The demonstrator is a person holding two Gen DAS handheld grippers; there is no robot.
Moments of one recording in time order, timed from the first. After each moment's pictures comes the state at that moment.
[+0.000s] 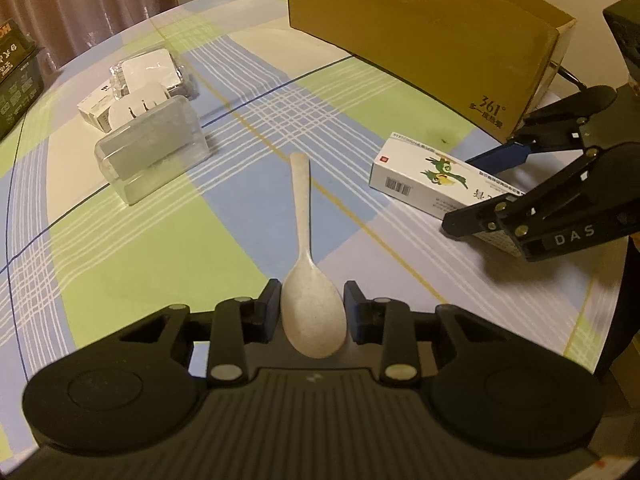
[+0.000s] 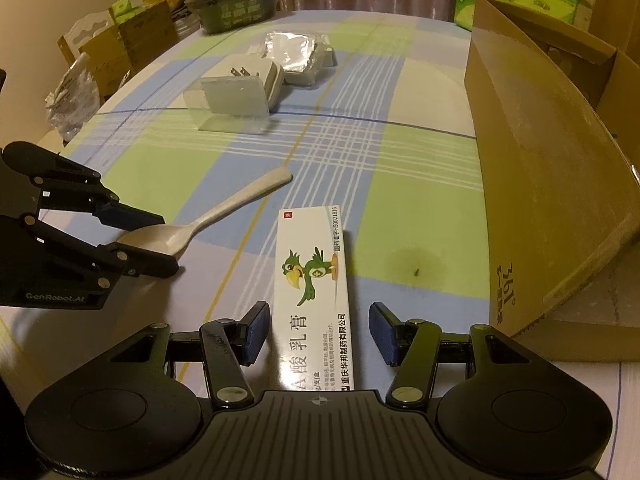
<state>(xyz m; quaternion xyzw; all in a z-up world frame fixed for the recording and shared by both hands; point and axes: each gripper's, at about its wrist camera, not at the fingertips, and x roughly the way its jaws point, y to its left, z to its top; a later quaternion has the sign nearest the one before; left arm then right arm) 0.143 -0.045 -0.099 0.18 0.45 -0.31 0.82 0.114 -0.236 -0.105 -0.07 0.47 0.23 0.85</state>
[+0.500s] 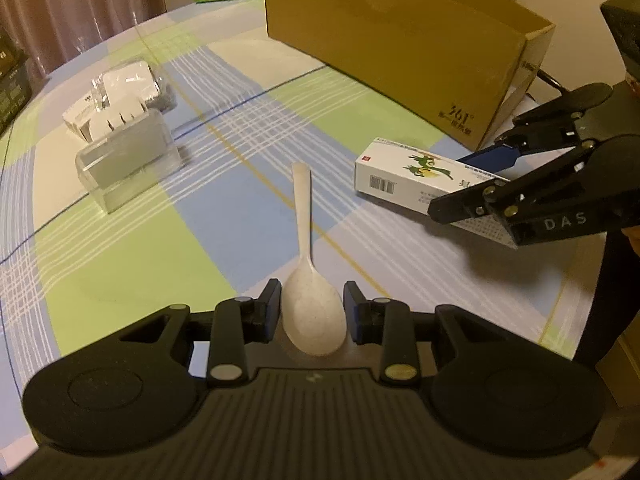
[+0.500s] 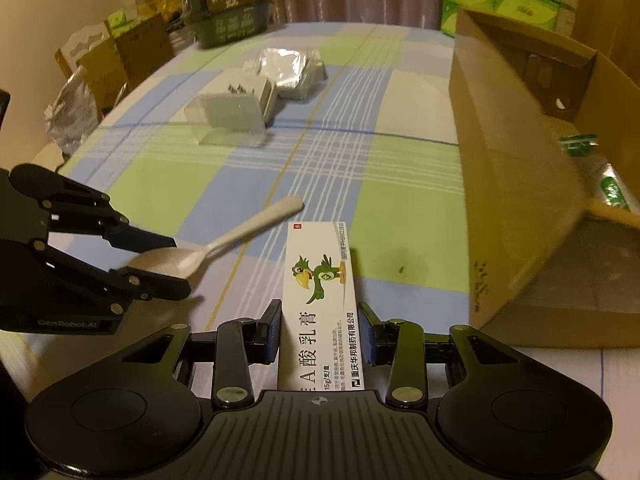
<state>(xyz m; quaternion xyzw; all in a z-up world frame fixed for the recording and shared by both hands) 0.128 -0.058 -0.088 0.17 0.45 -0.32 0.81 0.100 -0.248 -0.084 -0.05 0.46 0.22 0.86</state>
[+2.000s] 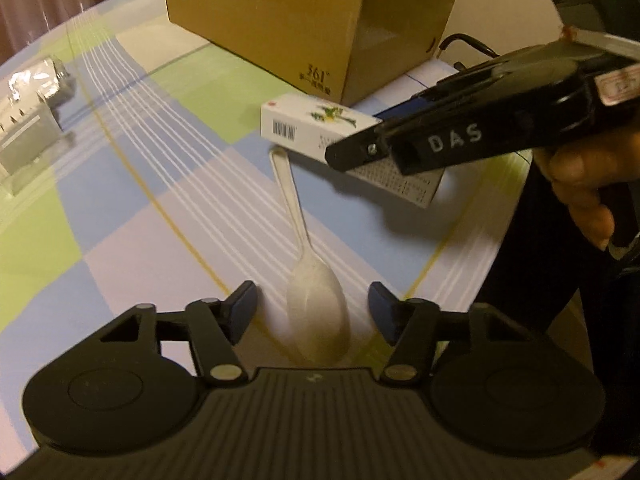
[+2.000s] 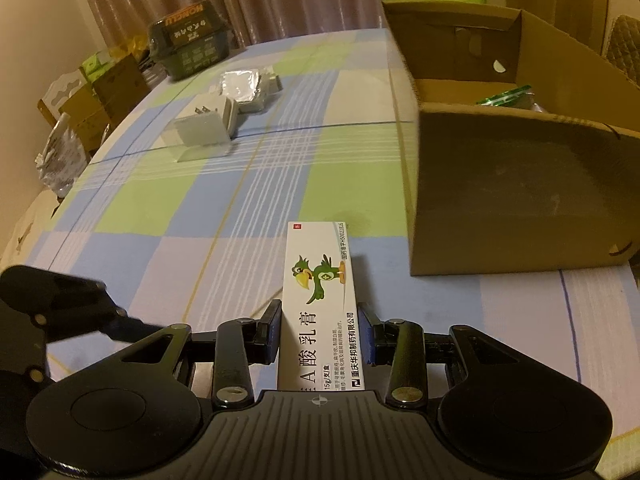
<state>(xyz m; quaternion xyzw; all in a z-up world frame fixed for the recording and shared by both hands) 0.050 -0.120 -0.097 0.17 0.48 -0.38 0.77 0.063 -0.303 -0.076 0.02 0.45 0.18 0.87</state>
